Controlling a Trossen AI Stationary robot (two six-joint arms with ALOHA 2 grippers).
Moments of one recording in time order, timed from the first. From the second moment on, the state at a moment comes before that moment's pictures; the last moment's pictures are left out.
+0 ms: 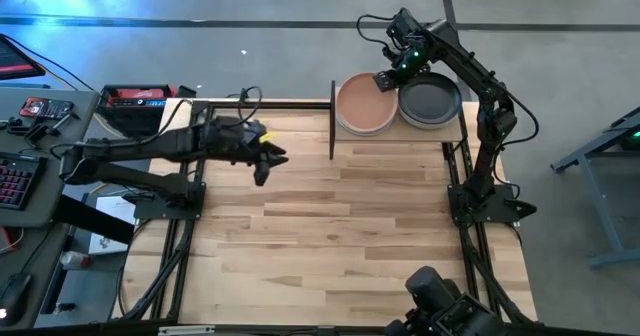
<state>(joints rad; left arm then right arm) 0.18 1.03 0.90 -0.38 0.01 -0.31 -0.89 1.87 2.01 -1.42 -0.16 0.12</state>
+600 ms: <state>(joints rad) 0.16 0.67 0.24 0.25 0.15 -0.36 -0.89 1.87 2.01 -1.42 -0.16 0.13</state>
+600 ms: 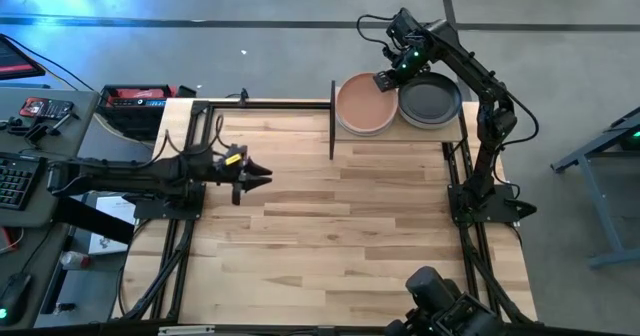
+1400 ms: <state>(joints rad) 0.07 0.24 0.01 0.26 0.15 -0.22 -0.89 1.87 2.01 -1.38 -0.16 0.13</state>
